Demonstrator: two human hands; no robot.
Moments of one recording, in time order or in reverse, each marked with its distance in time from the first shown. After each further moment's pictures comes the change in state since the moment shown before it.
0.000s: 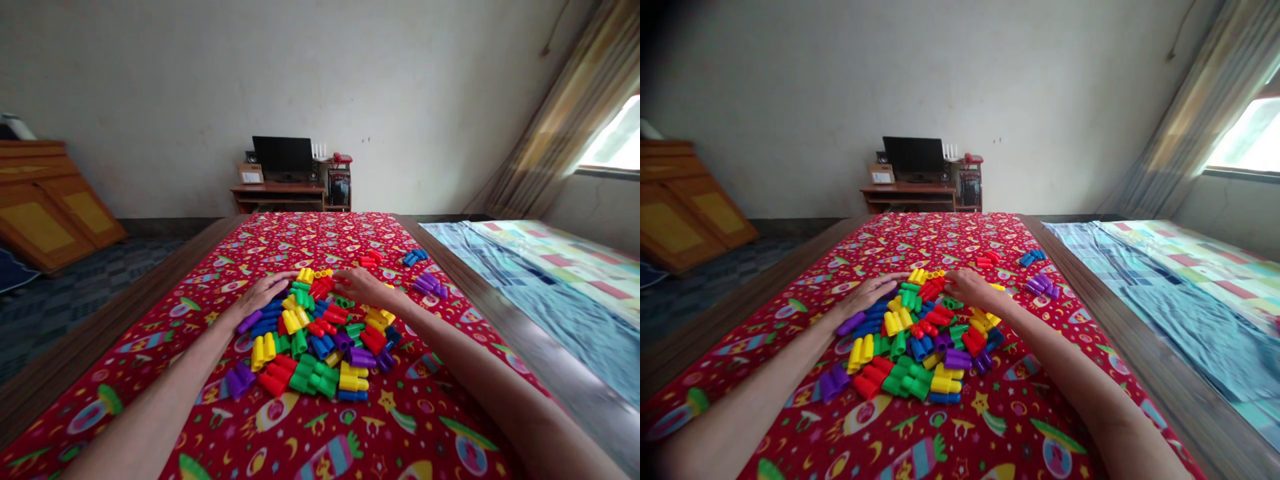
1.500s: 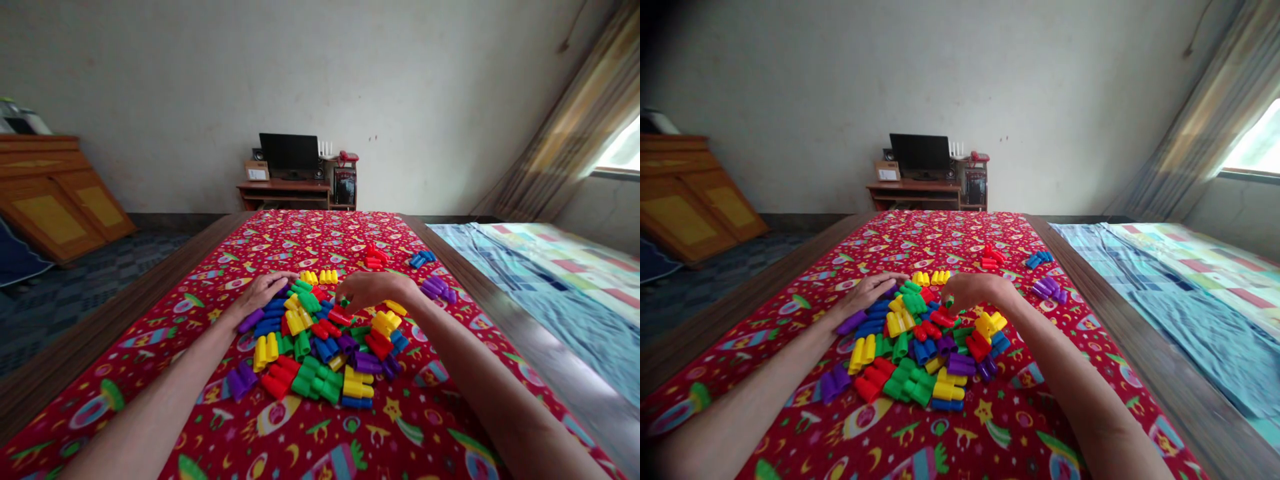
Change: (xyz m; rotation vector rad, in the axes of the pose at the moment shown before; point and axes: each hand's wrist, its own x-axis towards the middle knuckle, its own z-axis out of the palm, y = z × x) left_hand 0.000 -0.009 -0.003 0.070 0.103 0.008; right_hand 0.002 -0.021 -0.045 -0.032 -0.412 -0.125
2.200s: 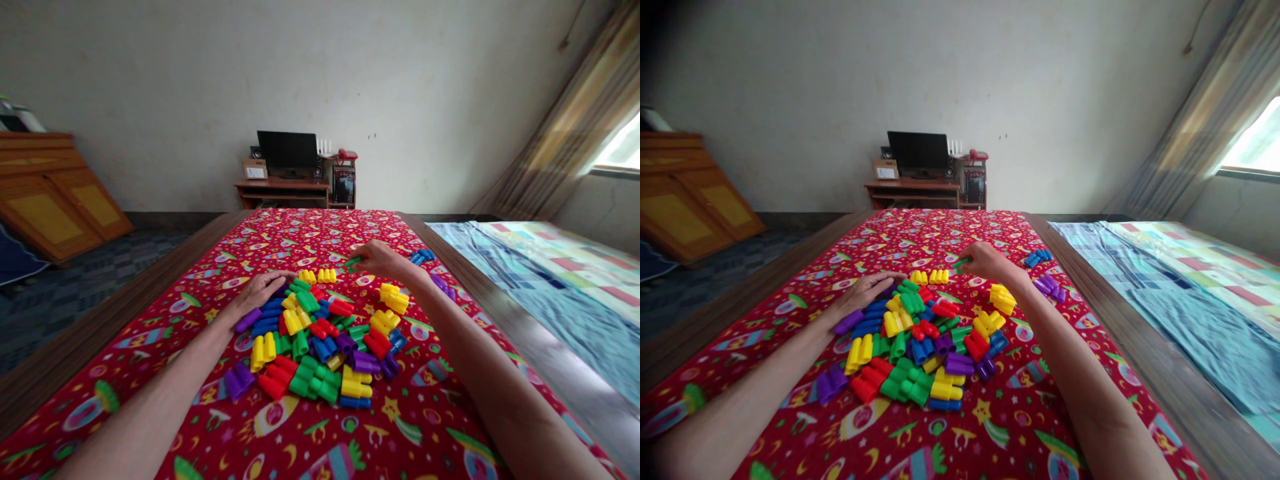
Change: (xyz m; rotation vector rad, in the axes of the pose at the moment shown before) left_hand 0.003 -0.010 -0.001 -0.038 0.017 -0.011; right_hand 0.000 0.044 -0.013 0.181 0.431 0.136
